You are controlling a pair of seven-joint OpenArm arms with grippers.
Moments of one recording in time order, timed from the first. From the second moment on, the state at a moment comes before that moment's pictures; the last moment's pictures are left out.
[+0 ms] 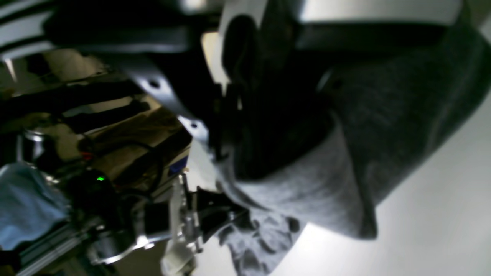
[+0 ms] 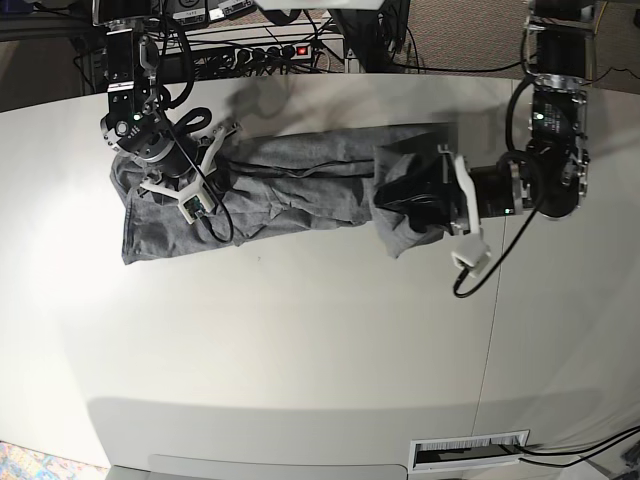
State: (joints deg) left arm -1.2 -16.6 -0.6 92.5 -79.5 -43.5 72.9; right arm -13.3 19.3 2.0 99.4 12.3 31.4 -45.1
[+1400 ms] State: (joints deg) left arm -2.8 -19.0 8.4 92.2 -51.2 -43.3 59.1; right arm -12.7 18.8 5.4 107.5 11.4 32.9 -55.1
